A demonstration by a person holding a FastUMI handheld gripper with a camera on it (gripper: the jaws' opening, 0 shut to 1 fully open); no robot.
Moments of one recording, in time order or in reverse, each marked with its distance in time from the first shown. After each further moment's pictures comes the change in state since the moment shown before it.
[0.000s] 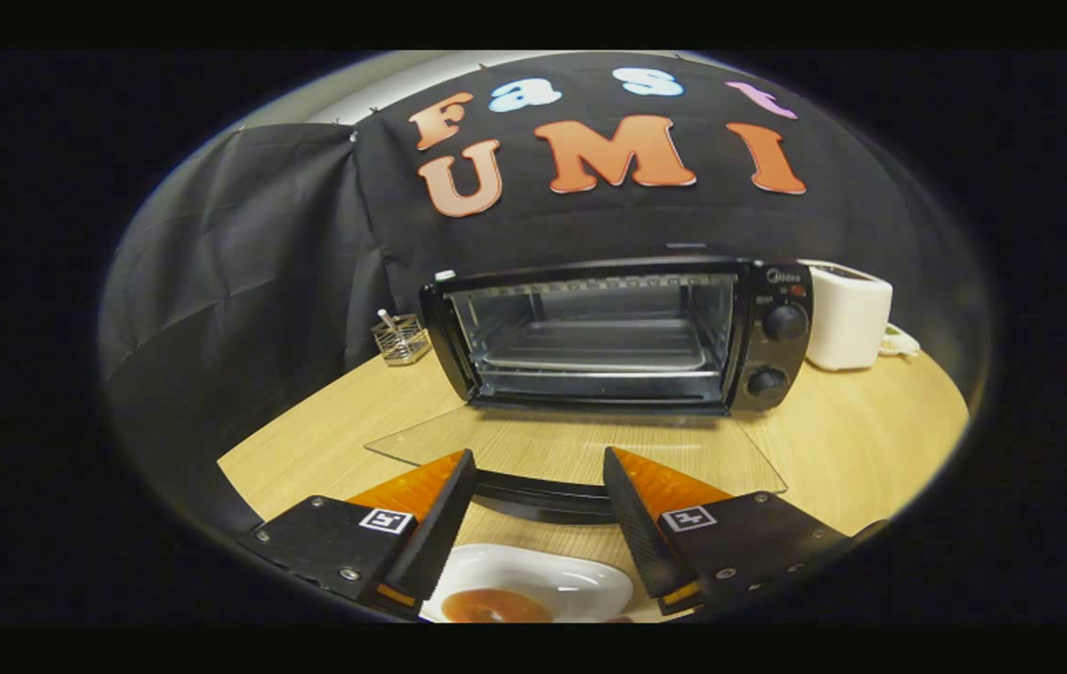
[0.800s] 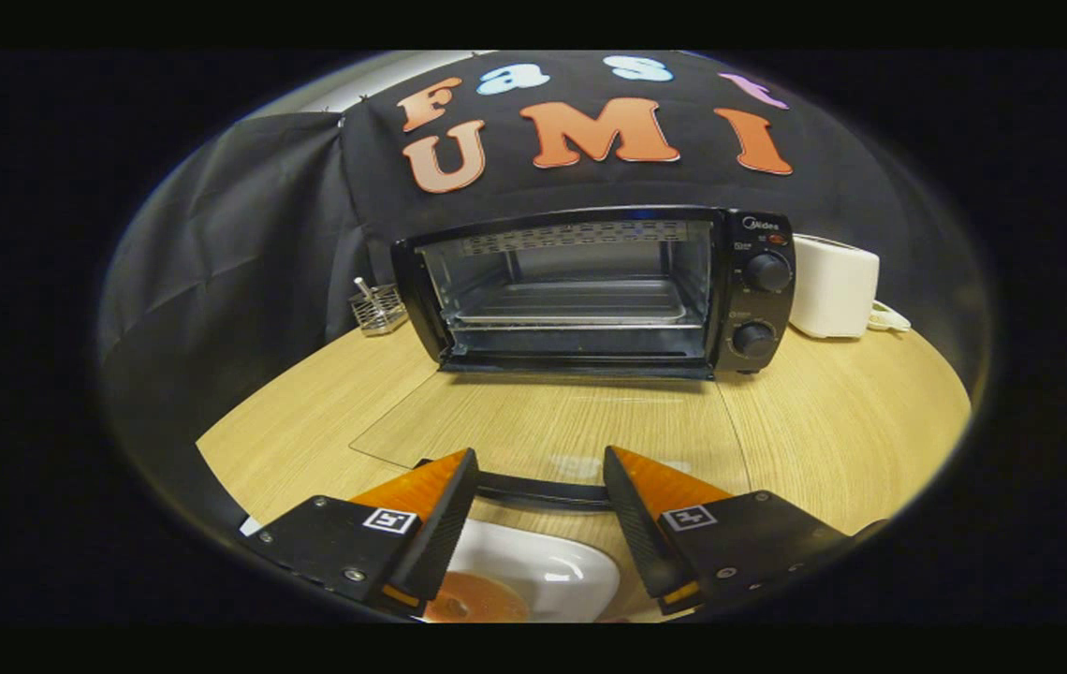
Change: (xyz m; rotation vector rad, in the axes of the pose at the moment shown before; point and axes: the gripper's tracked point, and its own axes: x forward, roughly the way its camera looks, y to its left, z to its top) arm -0.005 -0.014 -0.028 -0.006 0.045 -0.038
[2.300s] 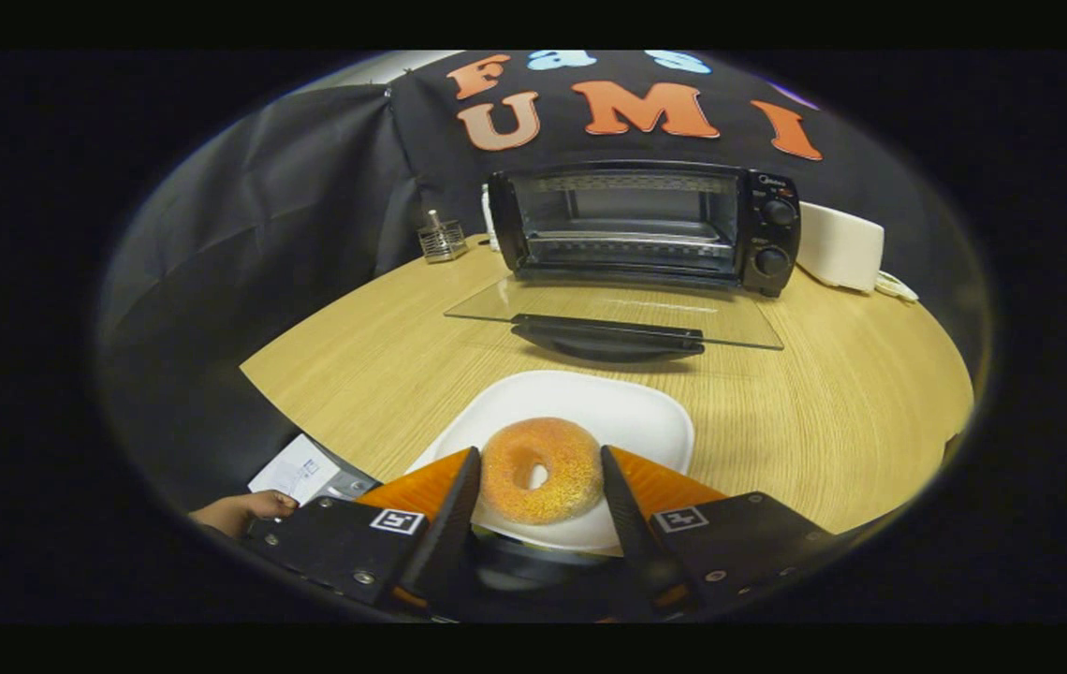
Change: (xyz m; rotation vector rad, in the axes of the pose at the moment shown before) arm -0.087 0.043 -0.103 -0.110 0.183 0.083
